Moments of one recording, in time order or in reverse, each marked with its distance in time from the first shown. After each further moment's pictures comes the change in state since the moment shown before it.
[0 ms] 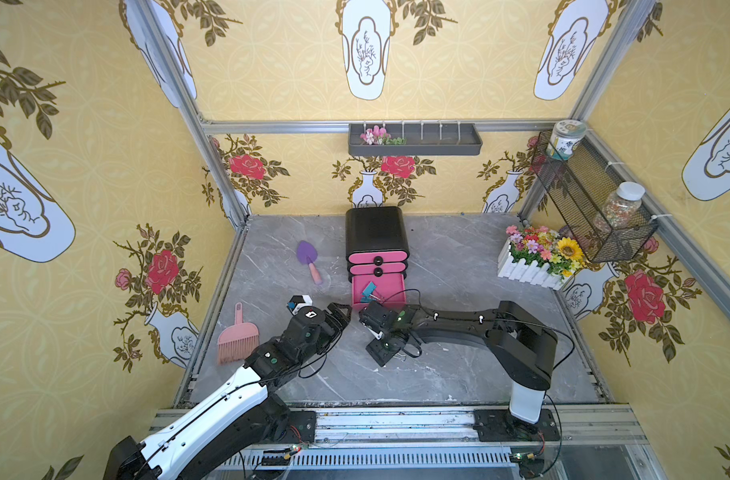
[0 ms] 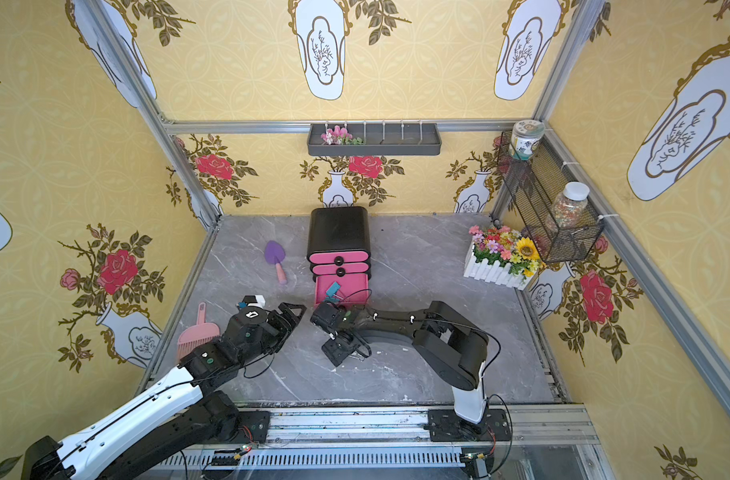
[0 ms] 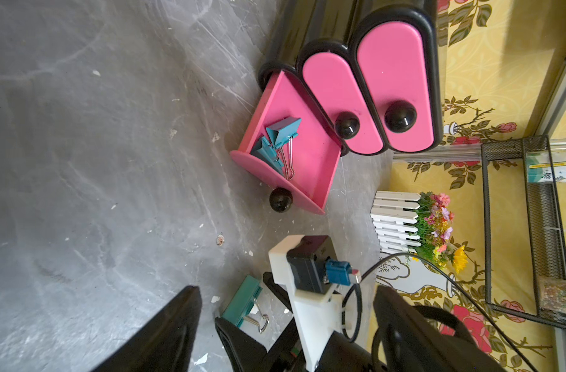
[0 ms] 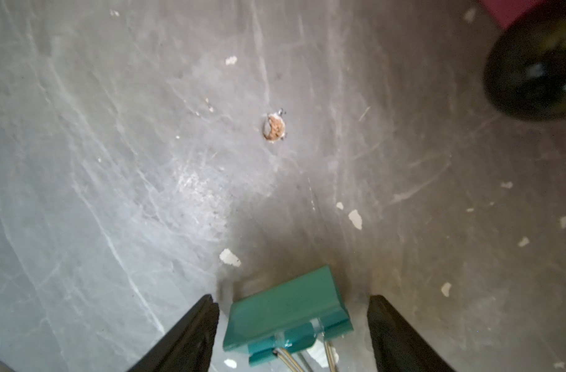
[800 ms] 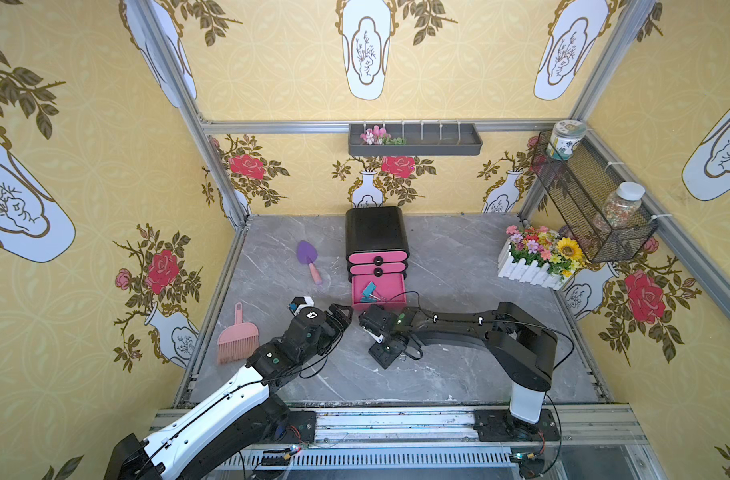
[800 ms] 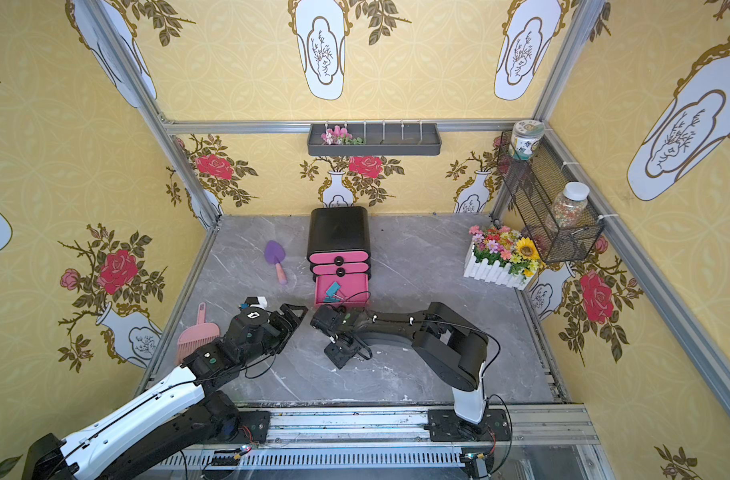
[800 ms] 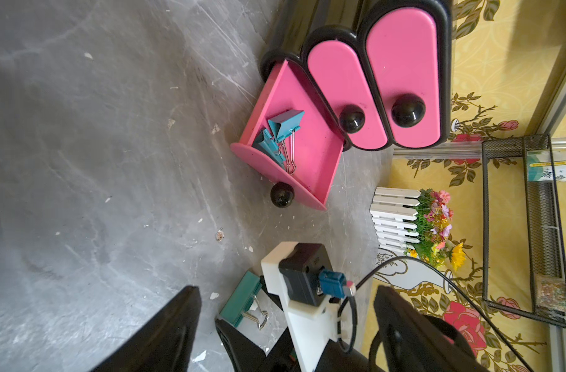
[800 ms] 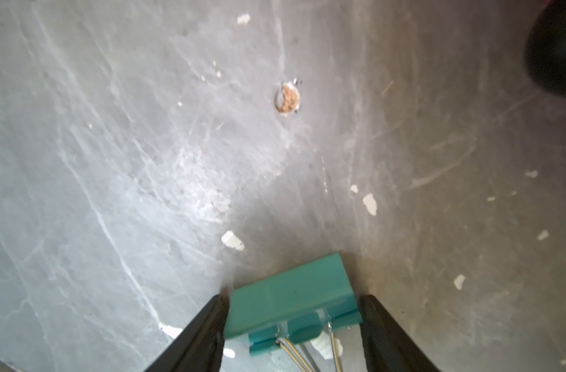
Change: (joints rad) left arm 0.002 0.013 -0.017 0.029 0.028 -0.015; right arm 0.013 -0.002 -0.019 -0.008 -0.005 -0.029
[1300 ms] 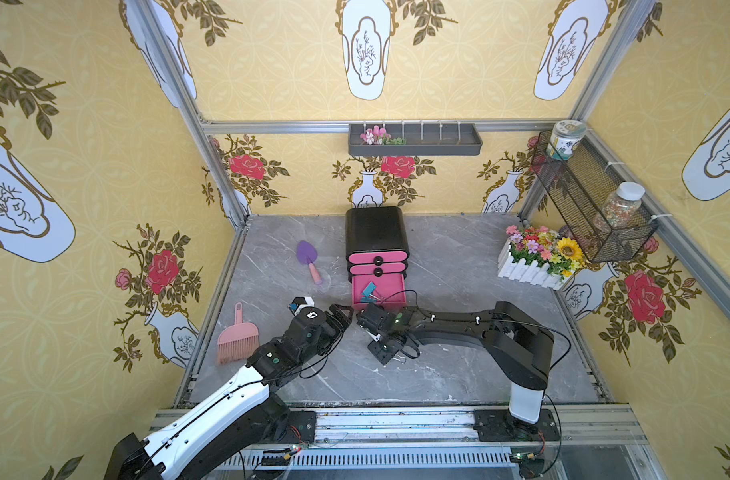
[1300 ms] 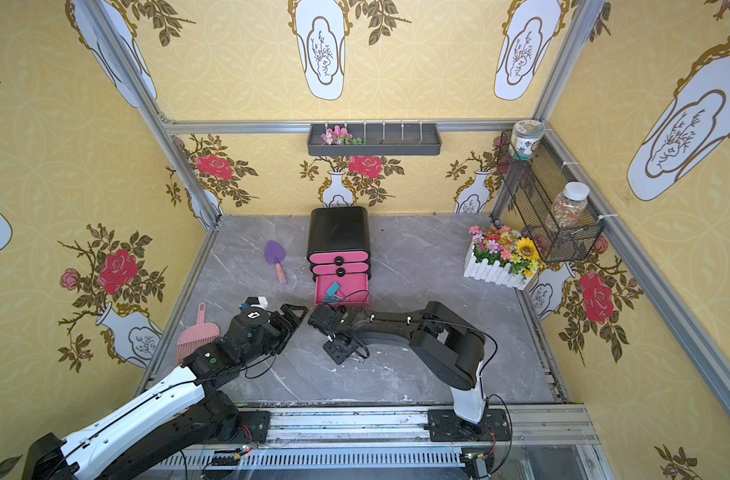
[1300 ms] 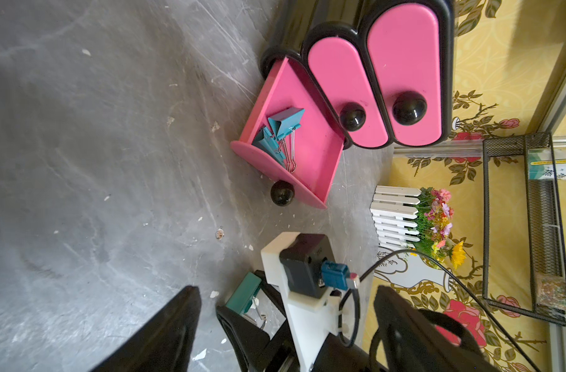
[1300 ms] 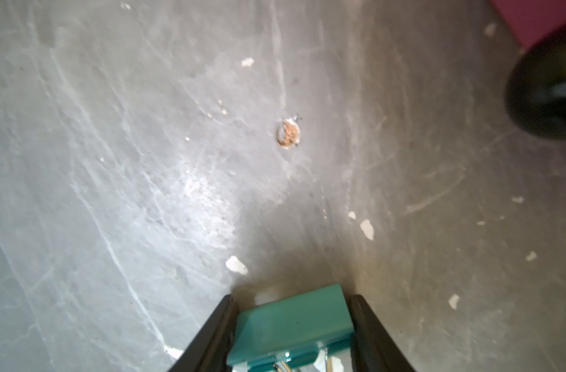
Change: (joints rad) left arm 0.000 0.005 -0.001 0.001 0.000 0.000; right arm 0.000 0.001 0.009 0.005 0.029 0.008
